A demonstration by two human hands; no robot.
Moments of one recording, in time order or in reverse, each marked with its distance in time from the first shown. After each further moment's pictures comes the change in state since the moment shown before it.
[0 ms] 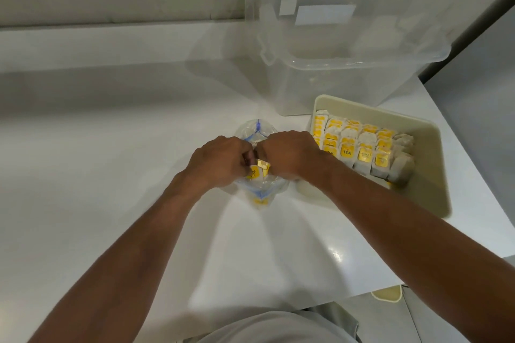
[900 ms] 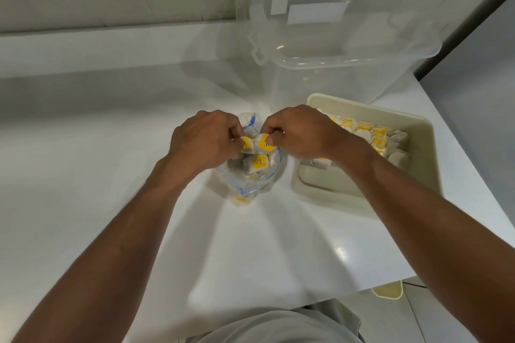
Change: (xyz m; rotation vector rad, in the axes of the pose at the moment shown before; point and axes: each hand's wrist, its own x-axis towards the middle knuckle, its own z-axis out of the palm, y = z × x) left_hand -0.008 0.019 -0.042 0.009 0.242 -0.031; right_hand -0.018 0.040 -0.030 0.460 0.157 -0.023
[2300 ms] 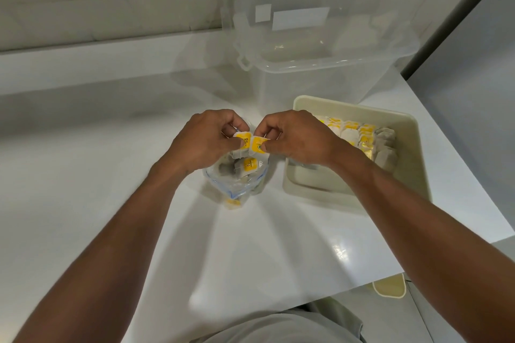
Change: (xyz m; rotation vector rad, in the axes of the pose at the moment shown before) left_hand 0.000 0.014 -0.005 -0.403 -0.064 0.054; right_hand -0.022 0.011 0.002 0.339 0.109 0.007
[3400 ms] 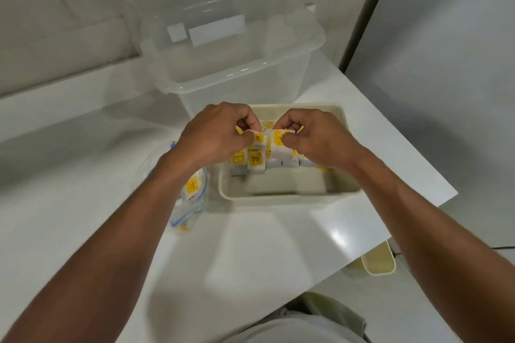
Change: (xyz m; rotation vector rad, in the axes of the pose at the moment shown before) left_hand 0.045 0.120 0.069 0.243 -0.121 0.285; right_hand -0.088 0.087 -0.067 0.110 0.343 0.236
